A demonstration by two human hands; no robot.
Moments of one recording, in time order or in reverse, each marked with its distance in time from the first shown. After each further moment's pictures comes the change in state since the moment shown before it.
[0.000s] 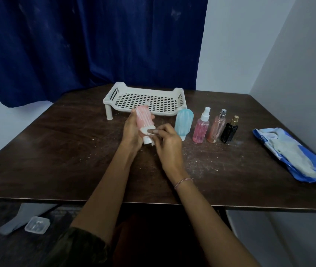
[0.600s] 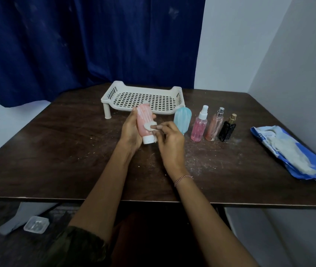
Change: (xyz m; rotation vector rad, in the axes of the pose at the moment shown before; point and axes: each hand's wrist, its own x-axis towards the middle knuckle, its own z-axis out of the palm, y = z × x) left_hand -0.004 0.003 -0.002 -0.087 -0.130 -0.062; right_hand 0.002 0.003 -0.003 0.027 0.099 0.023
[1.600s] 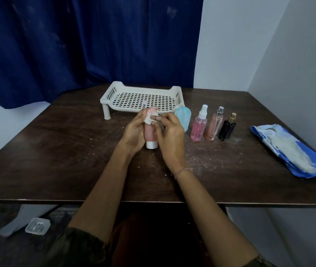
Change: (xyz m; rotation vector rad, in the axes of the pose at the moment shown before) left_hand -0.009 0.000 0.002 -0.011 -0.183 -0.034; right_hand 0.013 -0.006 0.000 0.045 0.030 -0.022
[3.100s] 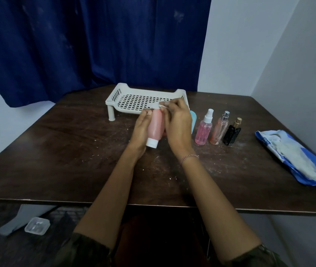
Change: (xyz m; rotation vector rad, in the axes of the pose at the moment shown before) left_hand -0.003 -0.001 0.012 0.256 0.116 0.208; right_hand 0.042 -0.008 -0.002 -0.029 -0.004 0.078
